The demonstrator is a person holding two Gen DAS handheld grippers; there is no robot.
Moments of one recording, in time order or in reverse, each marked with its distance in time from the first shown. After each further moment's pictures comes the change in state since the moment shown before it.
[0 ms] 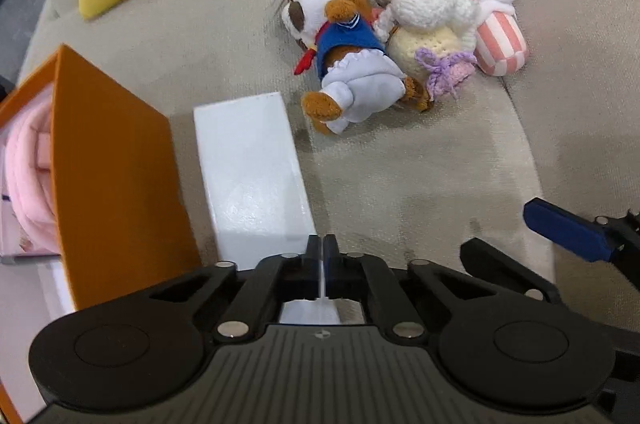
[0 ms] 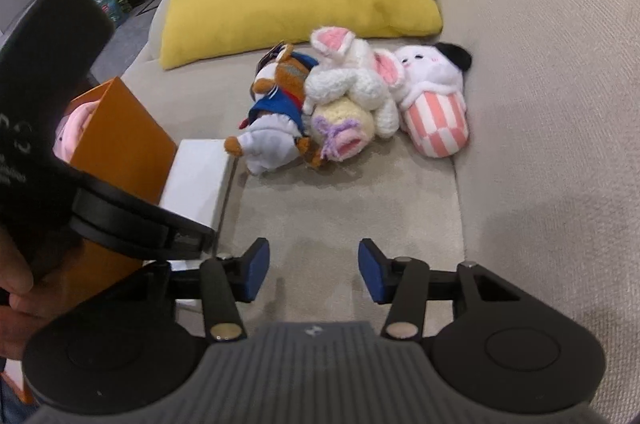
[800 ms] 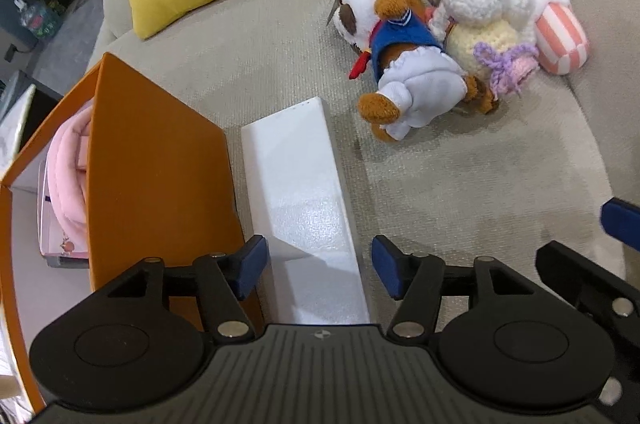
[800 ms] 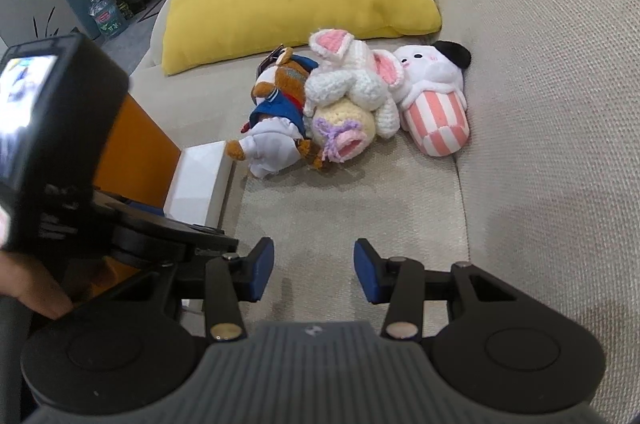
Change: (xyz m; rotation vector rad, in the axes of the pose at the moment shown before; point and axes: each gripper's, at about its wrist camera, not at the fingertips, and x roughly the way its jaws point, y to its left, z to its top) left arm 0.004 -0.011 -0.006 -0.004 -0.060 0.231; right arm -0.003 -0.002 0.000 0.011 -0.018 0.007
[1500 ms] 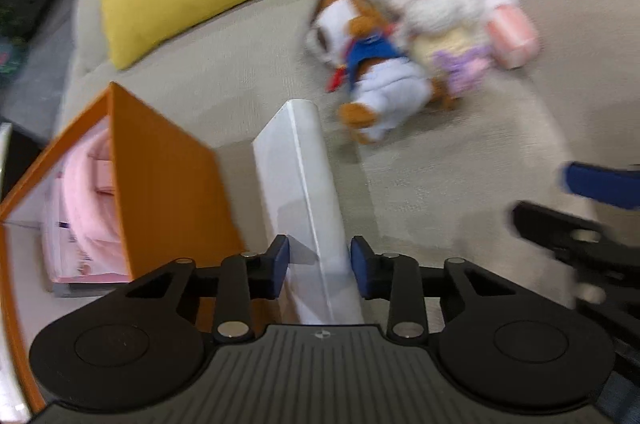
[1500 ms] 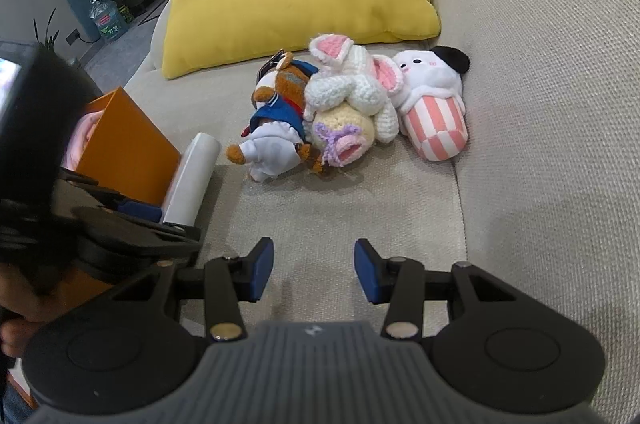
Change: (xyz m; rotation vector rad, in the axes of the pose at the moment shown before) left arm -0.035 0.018 -0.016 0.103 -0.064 -0.173; right arm -0.001 0.001 -0.001 -0.003 -0.011 0.000
